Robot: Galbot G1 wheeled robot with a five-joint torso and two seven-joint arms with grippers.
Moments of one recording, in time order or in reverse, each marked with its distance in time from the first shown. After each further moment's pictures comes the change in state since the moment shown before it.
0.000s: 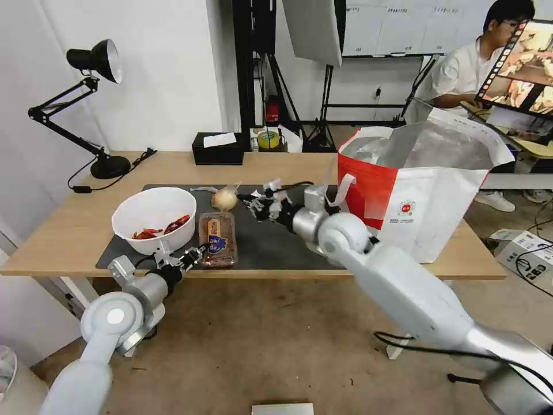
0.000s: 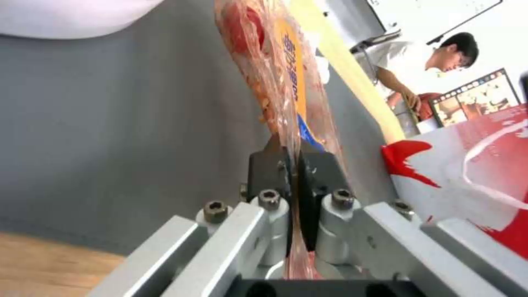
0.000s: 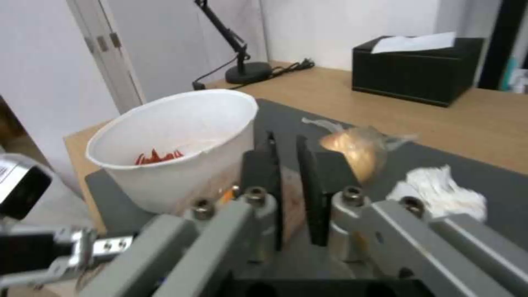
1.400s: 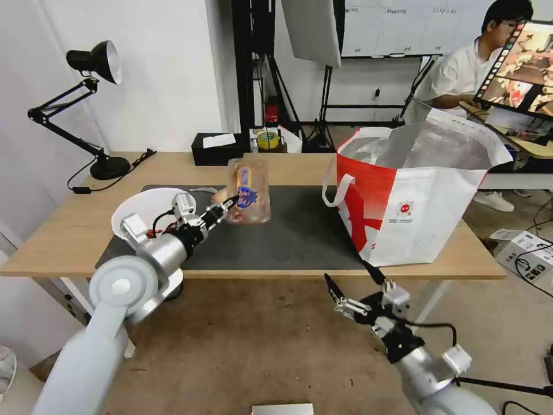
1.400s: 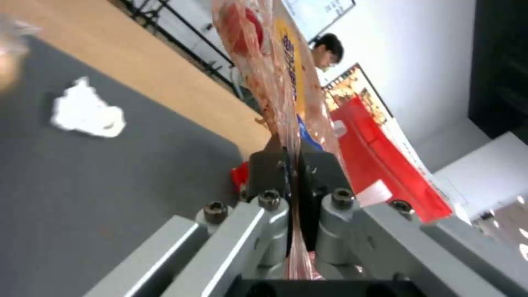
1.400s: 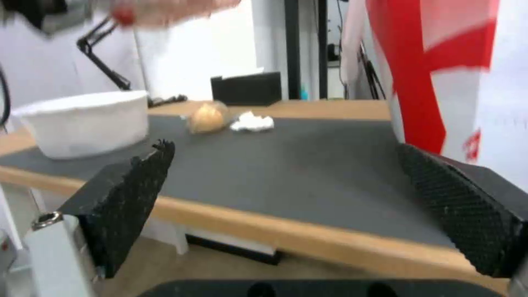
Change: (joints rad) left arm -0.294 0.021 0.177 -0.070 -0.113 -0.031 -0.008; right arm -1.221 0.113 0.715 0.405 -0.521 0.553 -0.122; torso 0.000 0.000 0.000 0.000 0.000
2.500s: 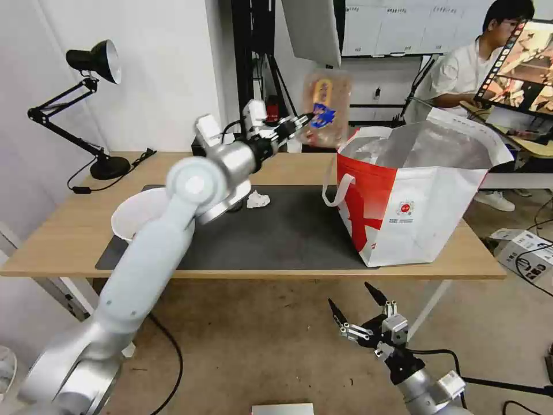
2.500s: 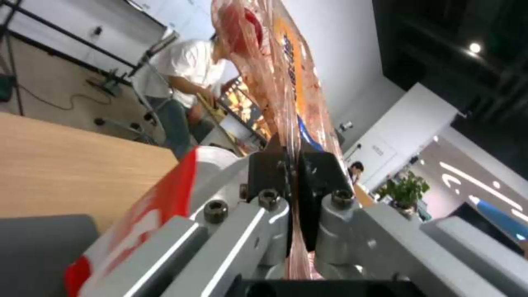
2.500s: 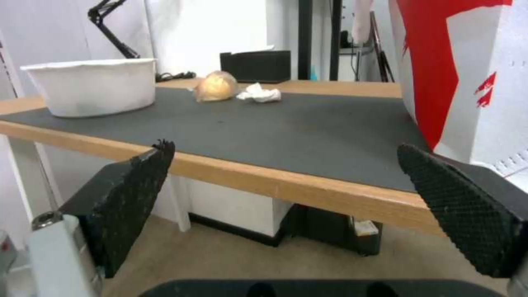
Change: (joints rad) left arm -0.626 -0.166 0.397 0.317 -0.027 -0.070 0.004; right arm -0.012 0.003 0.018 -0.086 -0.026 0.062 -0.082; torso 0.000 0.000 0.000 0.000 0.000
